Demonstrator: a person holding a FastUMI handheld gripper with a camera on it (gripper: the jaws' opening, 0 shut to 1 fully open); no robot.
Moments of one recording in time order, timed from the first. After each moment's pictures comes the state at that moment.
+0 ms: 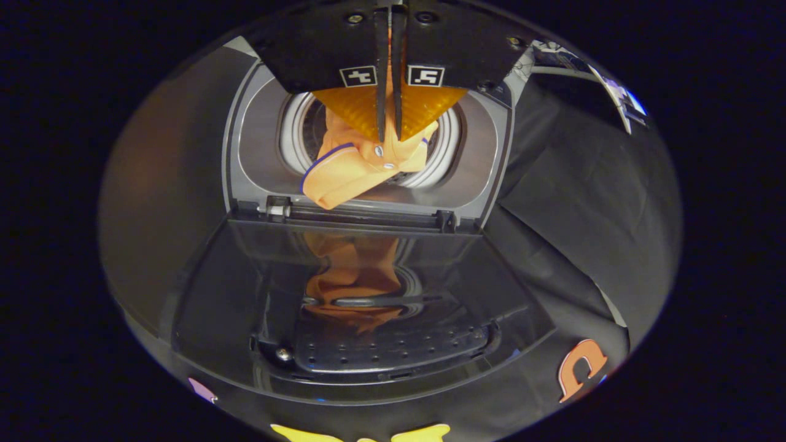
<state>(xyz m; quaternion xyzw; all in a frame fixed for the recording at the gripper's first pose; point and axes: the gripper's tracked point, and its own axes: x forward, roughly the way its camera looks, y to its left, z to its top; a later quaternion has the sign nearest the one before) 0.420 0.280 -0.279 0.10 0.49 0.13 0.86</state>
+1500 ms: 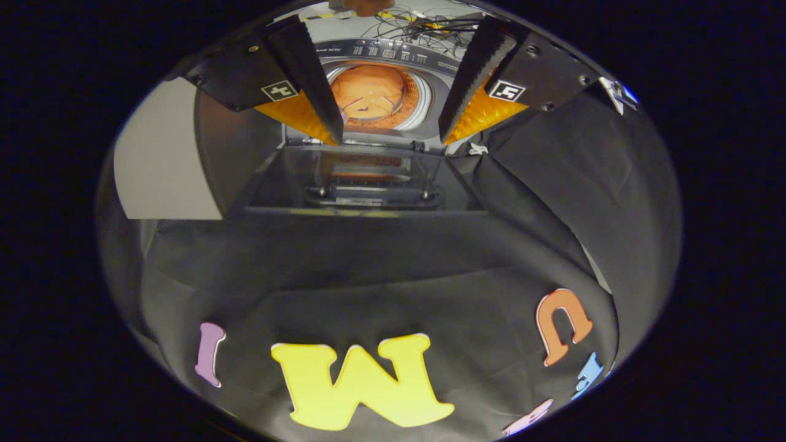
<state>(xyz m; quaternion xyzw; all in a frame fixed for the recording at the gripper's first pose) 0.421 0.250 -0.064 0.11 0.36 0.10 0.92</state>
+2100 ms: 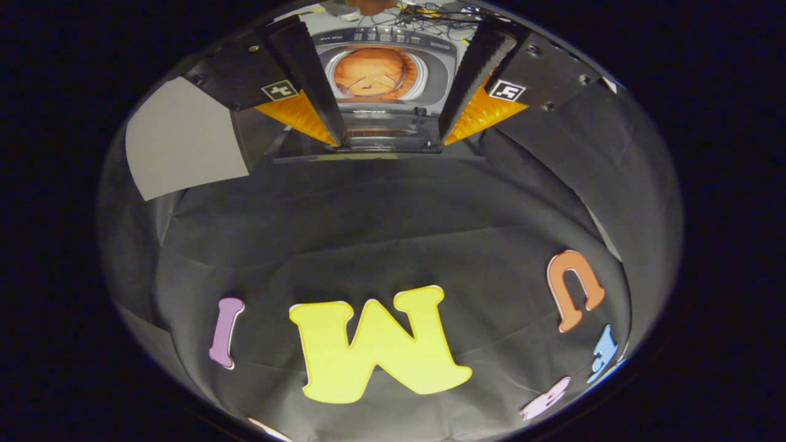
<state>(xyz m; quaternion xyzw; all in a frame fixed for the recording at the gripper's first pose) 0.468 0.238 -0.019 0.13 0.33 0.07 0.93</state>
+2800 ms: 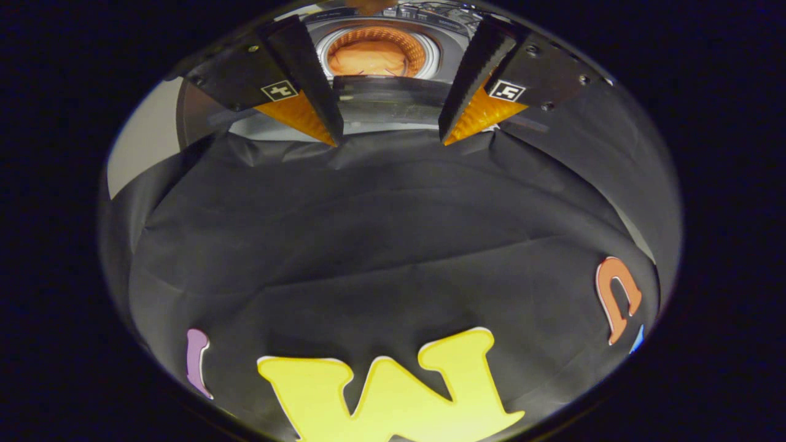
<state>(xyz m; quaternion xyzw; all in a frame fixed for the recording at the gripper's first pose) 0.588 0.249 -0.112 0.13 0.40 0.06 0.91</state>
